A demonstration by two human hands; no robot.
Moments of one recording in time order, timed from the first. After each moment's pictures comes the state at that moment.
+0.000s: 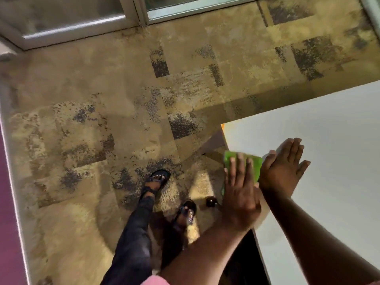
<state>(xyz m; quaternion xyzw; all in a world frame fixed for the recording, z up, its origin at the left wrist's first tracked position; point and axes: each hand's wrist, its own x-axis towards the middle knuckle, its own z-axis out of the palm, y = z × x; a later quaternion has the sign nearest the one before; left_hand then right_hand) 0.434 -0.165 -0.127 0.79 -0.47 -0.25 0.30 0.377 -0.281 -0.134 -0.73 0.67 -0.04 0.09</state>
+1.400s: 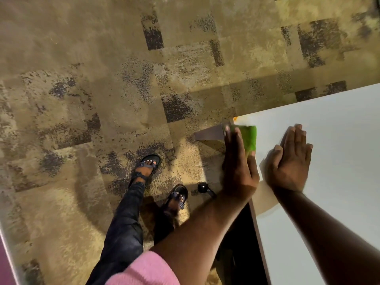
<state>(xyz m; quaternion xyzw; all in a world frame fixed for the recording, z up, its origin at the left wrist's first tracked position) 0.487 -0.209 -0.141 0.73 -0.31 -0.27 0.54 0.384 -0.294 -0.134 -0.82 0.57 -0.05 0.08</state>
